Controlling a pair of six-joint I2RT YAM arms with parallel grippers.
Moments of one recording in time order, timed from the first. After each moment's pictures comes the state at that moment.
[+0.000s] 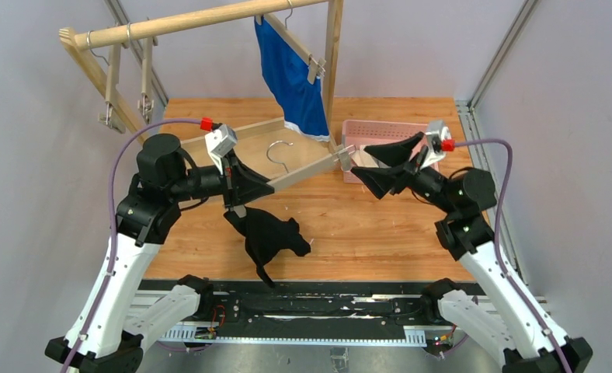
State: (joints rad) left arm -0.36 0.87 1.23 -0.63 0.88 -0.08; right arm 0.40 0.84 0.83 0.35 -0.67 0.41
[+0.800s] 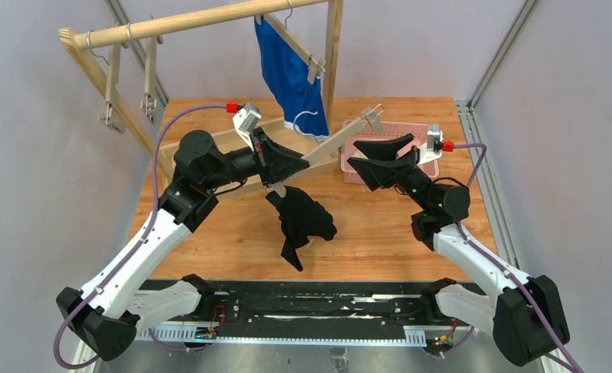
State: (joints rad) left arm -0.56 1.02 1.09 0.01 0.65 -0.45; right arm 0.40 1.04 0.55 1.15 -0.55 0.81
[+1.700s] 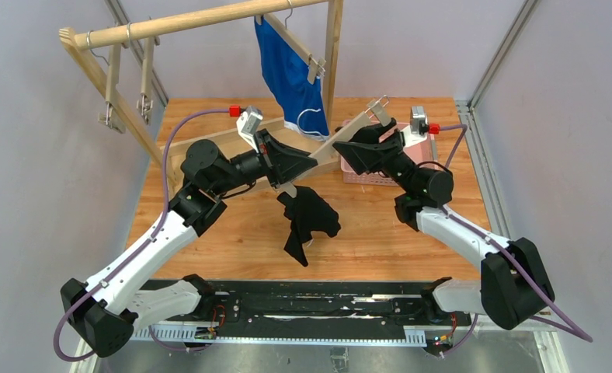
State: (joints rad) left arm -0.63 1.02 0.99 0.24 0.54 -0.56; right arm 0.49 1.27 0.72 1.38 -0.53 0.91
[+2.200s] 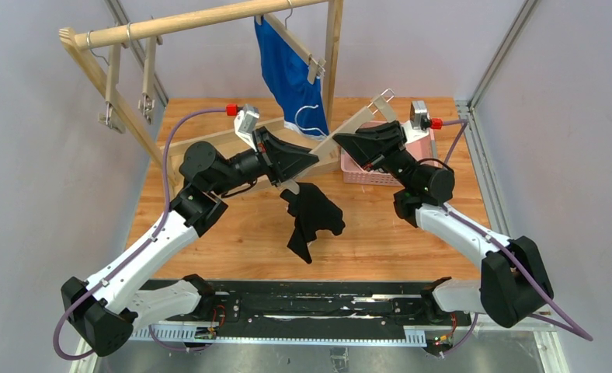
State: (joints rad) left arm -0.64 1.03 0.98 0.31 0.52 -0.59; right arm 0.50 1.29 0.77 1.40 -0.54 0.95
